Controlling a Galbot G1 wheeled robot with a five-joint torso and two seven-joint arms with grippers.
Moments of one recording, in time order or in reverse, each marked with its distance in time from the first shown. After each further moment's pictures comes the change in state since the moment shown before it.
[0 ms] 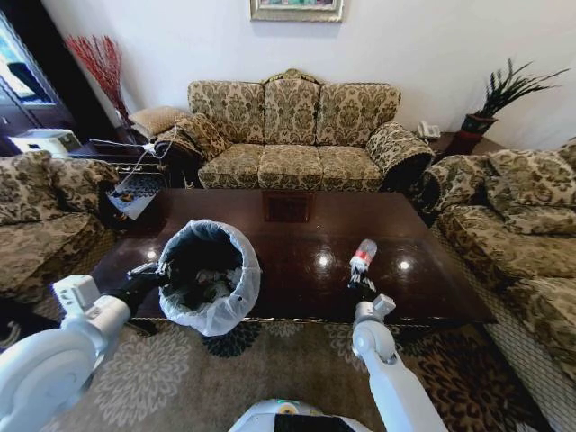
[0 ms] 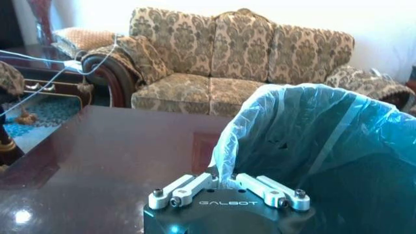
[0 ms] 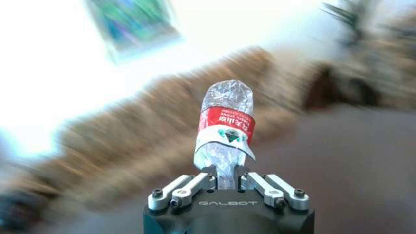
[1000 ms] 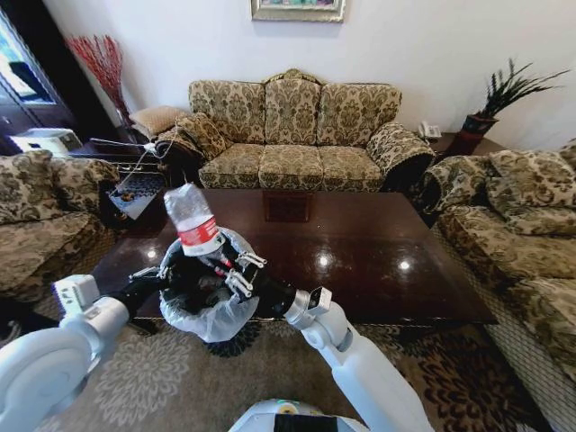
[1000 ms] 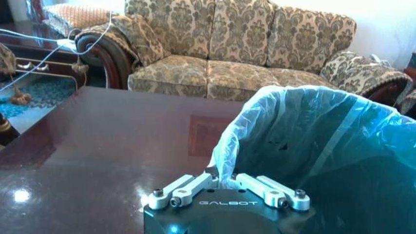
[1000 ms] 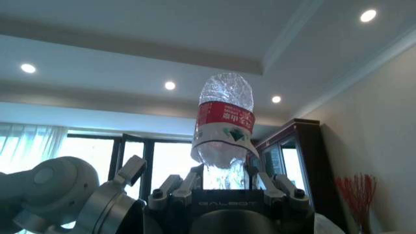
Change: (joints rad) left arm 0.001 -0.011 -0.032 0.000 -0.061 0.066 0.002; right arm 0.236 -0.056 -0.485 0.126 -0.035 0.105 -0.772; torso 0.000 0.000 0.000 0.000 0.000
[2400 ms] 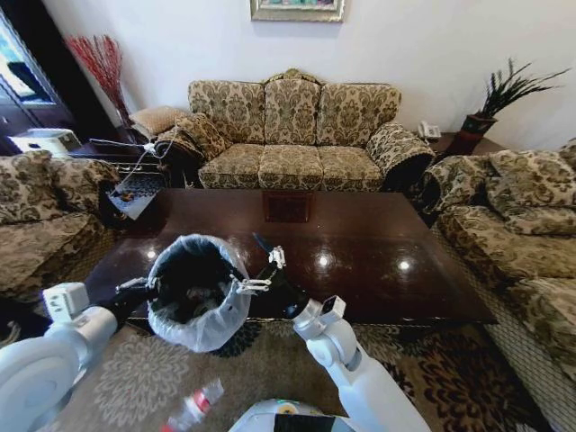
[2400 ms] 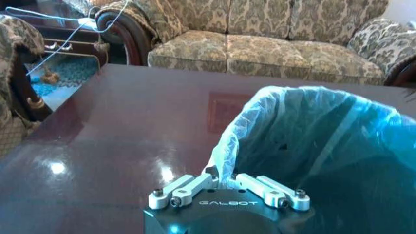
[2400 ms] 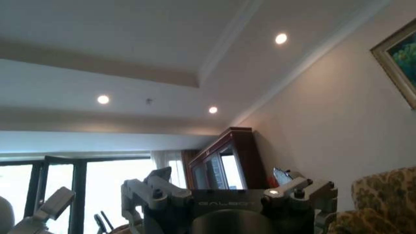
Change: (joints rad) left arm 0.095 -0.030 -0.064 0.000 0.001 0.066 -0.016; right arm -0.194 0.015 0.132 0.054 0.018 0.053 0.120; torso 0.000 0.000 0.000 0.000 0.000
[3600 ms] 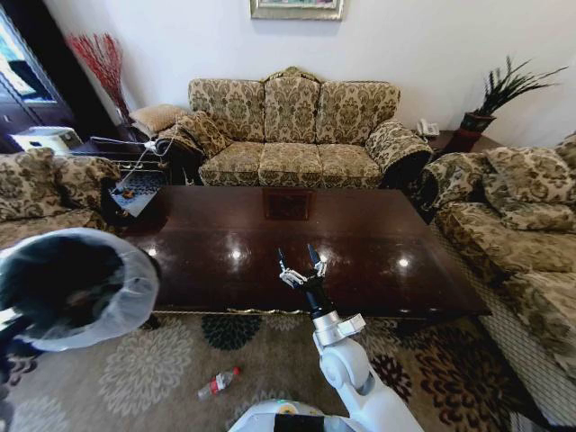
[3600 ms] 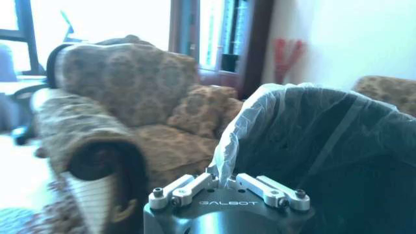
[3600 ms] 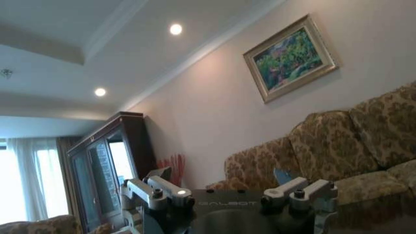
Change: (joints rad) left arm -0.100 -0.560 -0.289 0.095 0.240 -0.235 -0.060; right arm -0.143 -0.007 0.062 -0.016 -0.112 0.062 0.399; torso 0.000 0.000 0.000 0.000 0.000
